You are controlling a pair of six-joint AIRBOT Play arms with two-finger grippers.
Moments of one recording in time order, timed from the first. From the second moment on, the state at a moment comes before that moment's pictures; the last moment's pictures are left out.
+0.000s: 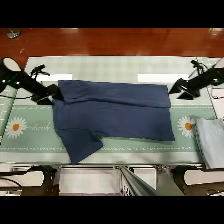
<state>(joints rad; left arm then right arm) 0.17 -1.48 1.23 1.19 -1.46 -1.46 -0.29 -1.54 1.32 -1.19 1.41 1.47</state>
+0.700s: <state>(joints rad) 0.40 -1.01 0.39 0.90 -1.20 -1.33 -0.41 -0.89 0.50 -0.97 1.10 1.42</state>
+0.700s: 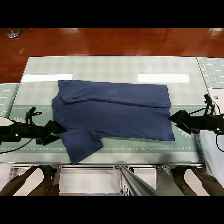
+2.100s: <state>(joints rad) 0.29 -1.00 0.55 0.81 -1.20 -1.19 -0.31 -0.97 0.53 -1.07 1.11 1.49</state>
